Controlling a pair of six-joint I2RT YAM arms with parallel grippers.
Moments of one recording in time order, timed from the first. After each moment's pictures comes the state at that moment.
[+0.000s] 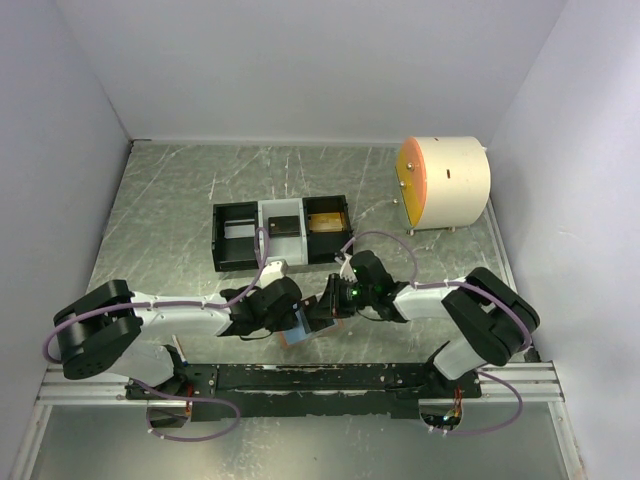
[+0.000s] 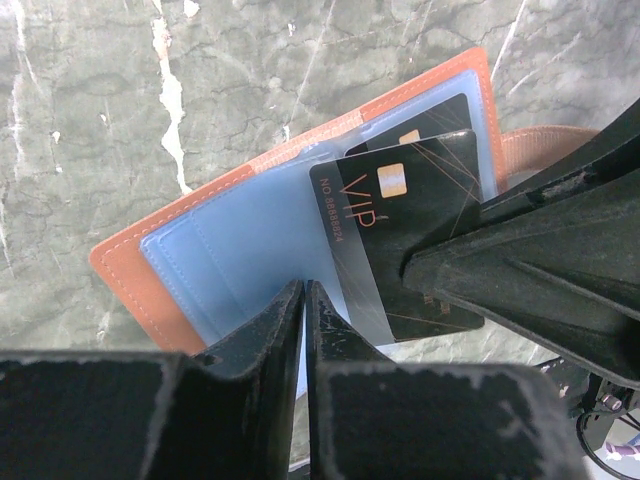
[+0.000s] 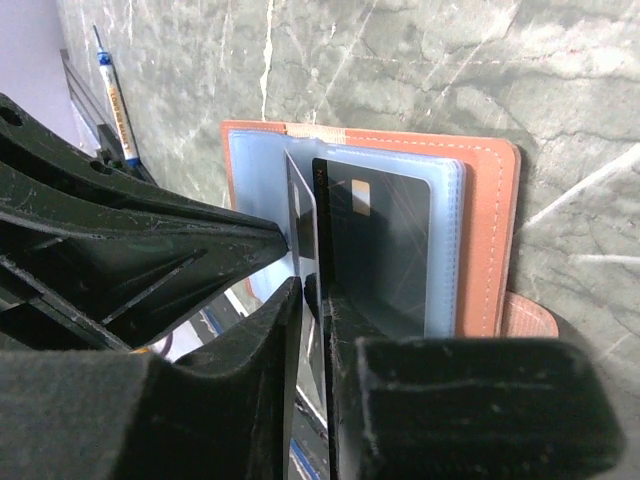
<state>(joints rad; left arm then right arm) -1.11 1.40 0.59 -0.15 -0.27 -1.11 0.71 1.51 0.42 0.38 -0.52 0.85</state>
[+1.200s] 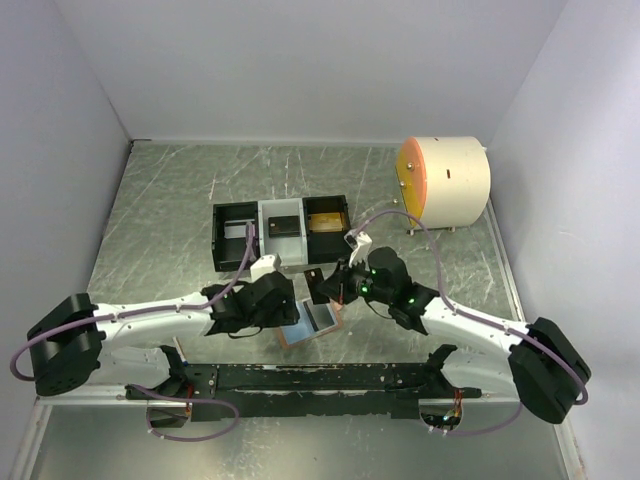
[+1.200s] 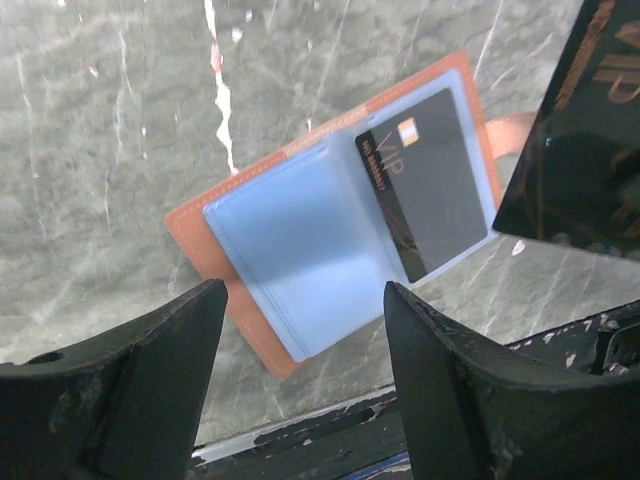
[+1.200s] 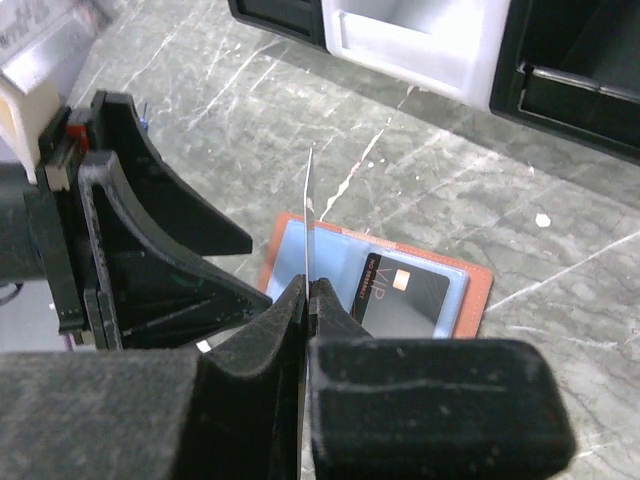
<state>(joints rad) -1.09 1.24 0.62 -0.33 -0.29 -1.05 0.76 1.12 0.43 0.26 -0.26 0.54</state>
